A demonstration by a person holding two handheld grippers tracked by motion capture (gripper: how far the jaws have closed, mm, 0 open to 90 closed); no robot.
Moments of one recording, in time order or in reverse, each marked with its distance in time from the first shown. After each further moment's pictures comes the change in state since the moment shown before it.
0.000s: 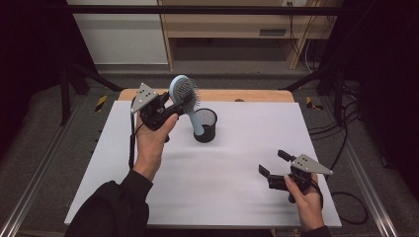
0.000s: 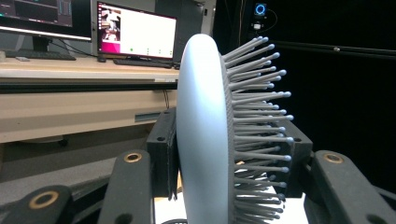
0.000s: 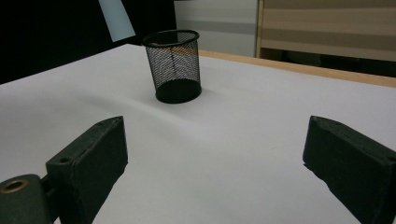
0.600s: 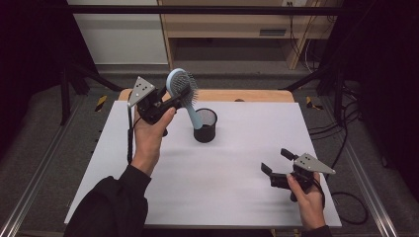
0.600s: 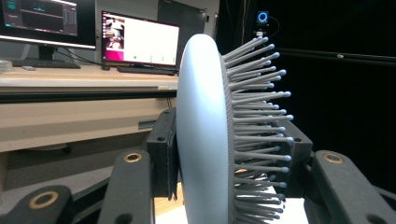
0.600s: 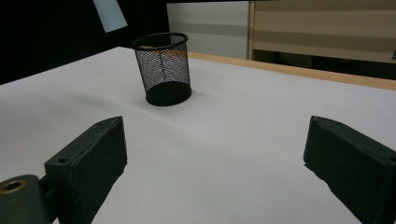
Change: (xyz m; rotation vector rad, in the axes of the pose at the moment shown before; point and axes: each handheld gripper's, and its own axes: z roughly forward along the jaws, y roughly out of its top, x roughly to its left) left arm 0.011 0.011 0.005 -0.030 0.011 0.002; right arm -0.005 0.000 -0.001 -0.007 -0.027 0.000
